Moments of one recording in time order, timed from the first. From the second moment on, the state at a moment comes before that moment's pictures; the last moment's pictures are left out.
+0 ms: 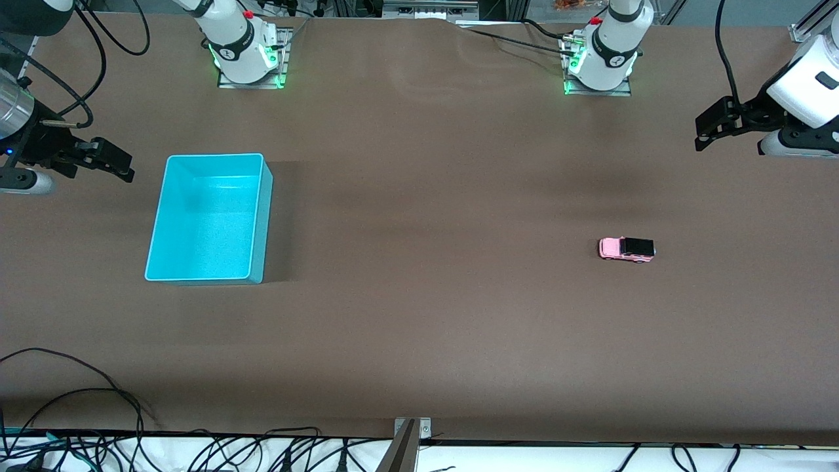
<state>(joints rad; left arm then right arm) -0.03 0.00 -0.06 -1.52 0.02 1.48 -0.03 0.16 0.05 -0.12 -1.58 -0.02 1.63 0.11</state>
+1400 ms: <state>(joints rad) -0.03 0.03 -0.06 -1.52 0.02 1.47 -0.03 0.16 0.05 -0.12 -1.58 -0.02 1.63 0.11</state>
